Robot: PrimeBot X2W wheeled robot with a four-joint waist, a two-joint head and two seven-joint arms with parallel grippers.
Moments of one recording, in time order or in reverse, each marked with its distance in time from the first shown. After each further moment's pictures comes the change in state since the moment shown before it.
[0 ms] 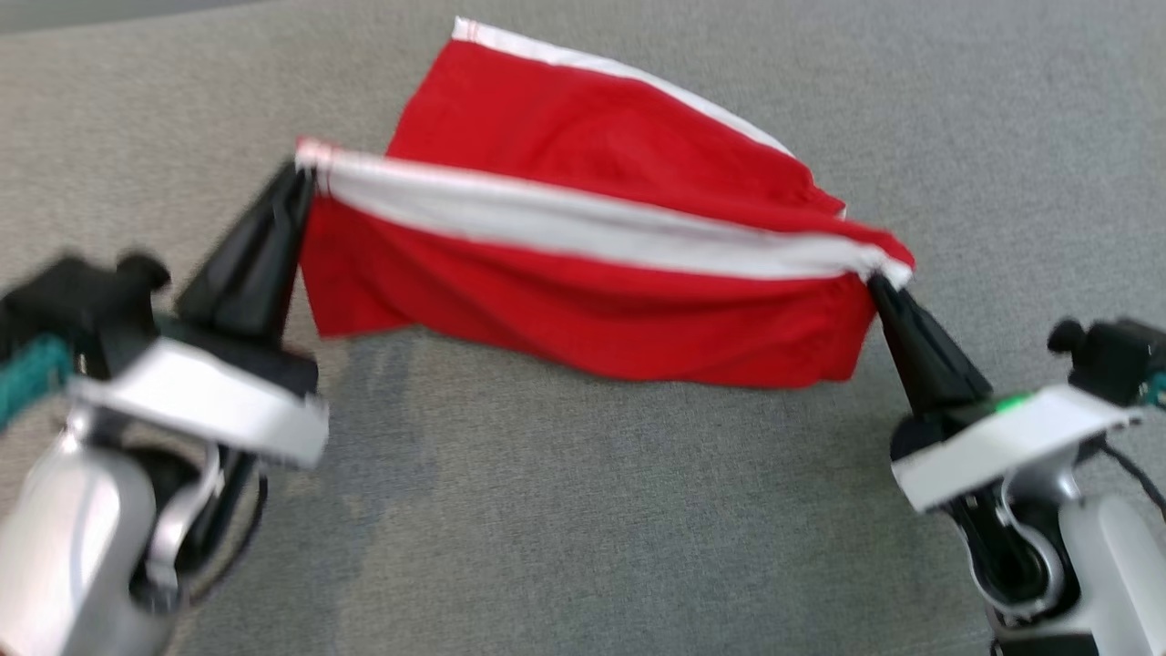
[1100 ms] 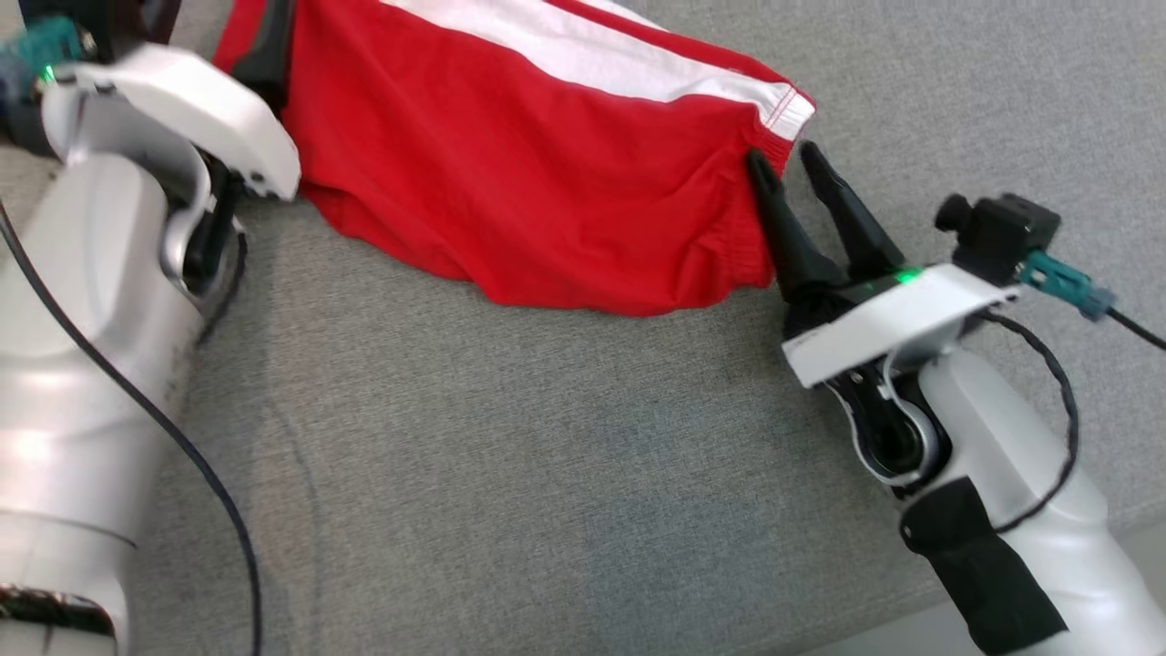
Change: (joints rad) left arm -0.710 -0.210 -0.114 1.089 0.013 -0.237 -0.242; right arm -0.457 0.014 0.332 0.474 0.143 0.000 -0.341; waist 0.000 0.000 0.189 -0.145
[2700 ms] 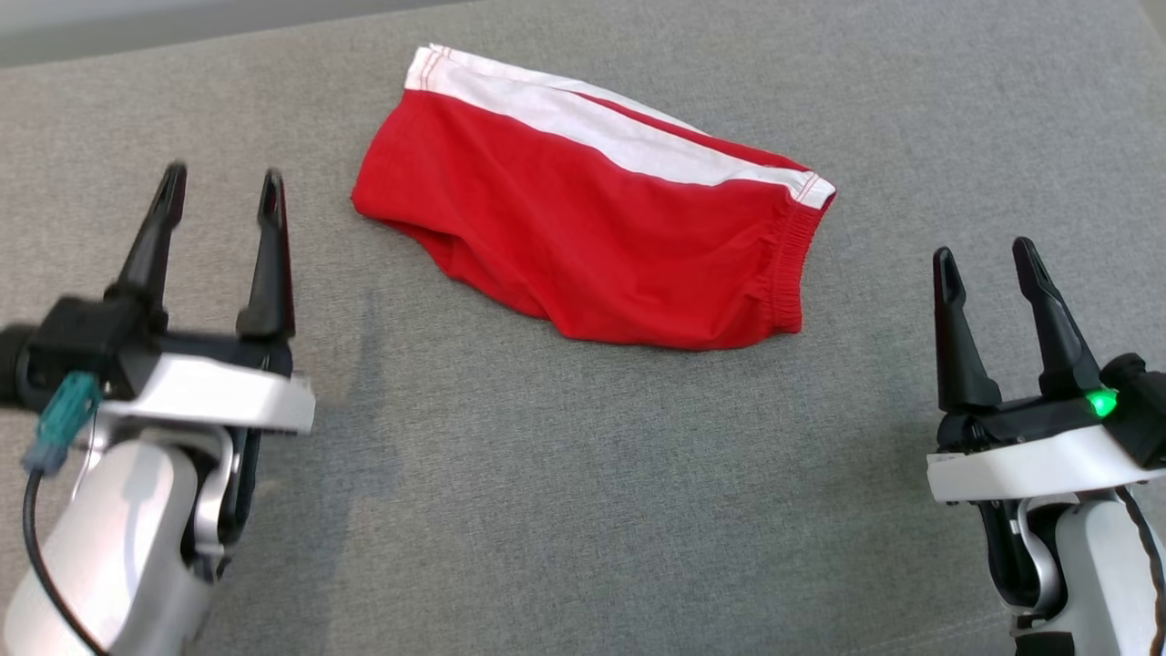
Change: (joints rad) left arm 0.666 0.095 0.149 -0.727 0.093 0.291 -0.075; right arm 0.429 0.018 -0.434 -0.355 -0.558 0.000 -0.025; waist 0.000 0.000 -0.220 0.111
